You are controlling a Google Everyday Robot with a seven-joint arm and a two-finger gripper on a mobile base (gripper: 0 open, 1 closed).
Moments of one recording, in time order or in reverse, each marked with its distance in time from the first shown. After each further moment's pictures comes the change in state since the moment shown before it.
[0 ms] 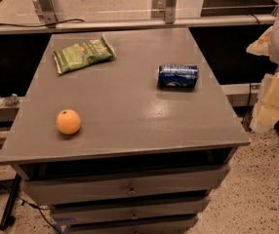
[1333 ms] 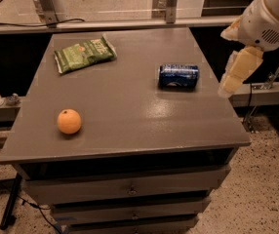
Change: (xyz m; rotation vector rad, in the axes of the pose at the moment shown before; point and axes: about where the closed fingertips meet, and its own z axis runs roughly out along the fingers) arm -0.037 -0.088 0.051 0.006 -0.182 0.001
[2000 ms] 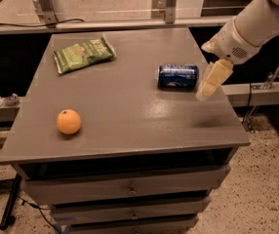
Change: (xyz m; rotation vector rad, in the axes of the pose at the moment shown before) arm -0.006 -0.028 0.074 -0.033 -0.090 0.020
